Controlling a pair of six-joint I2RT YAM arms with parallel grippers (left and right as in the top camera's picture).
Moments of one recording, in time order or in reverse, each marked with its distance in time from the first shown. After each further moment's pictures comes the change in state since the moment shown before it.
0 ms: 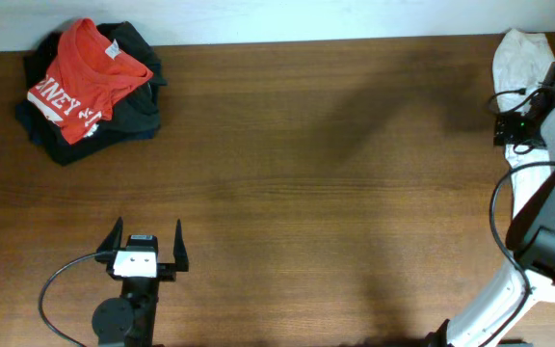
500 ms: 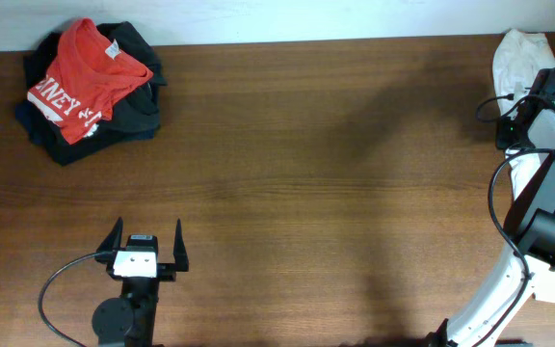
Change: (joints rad) left arm 0.000 0.000 0.000 0.000 0.000 0.000; right arm 0.000 0.119 0.000 0.145 0.004 -0.057
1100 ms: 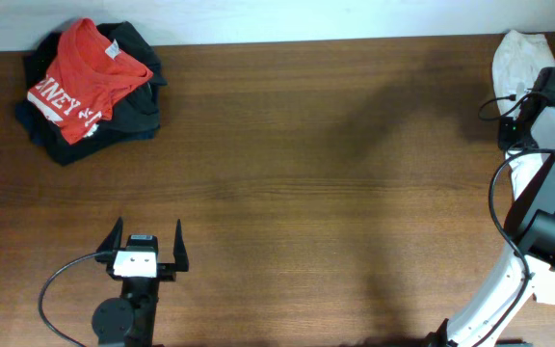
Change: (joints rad) left arm 0.000 0.000 0.000 0.000 0.000 0.000; right arm -0.002 0.001 0.037 -0.073 0.019 0.011
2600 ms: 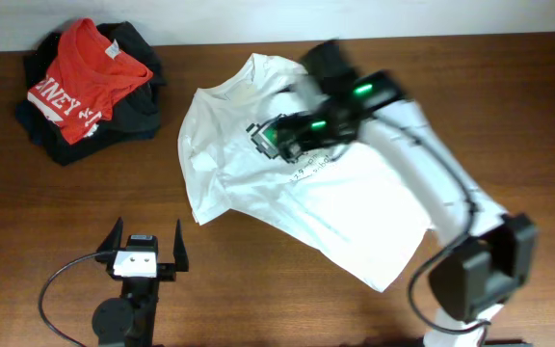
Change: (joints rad) left arm 0.000 0.000 0.000 0.000 0.000 0.000; right arm 0.855 -0.364 0.106 -0.545 -0.456 0.487
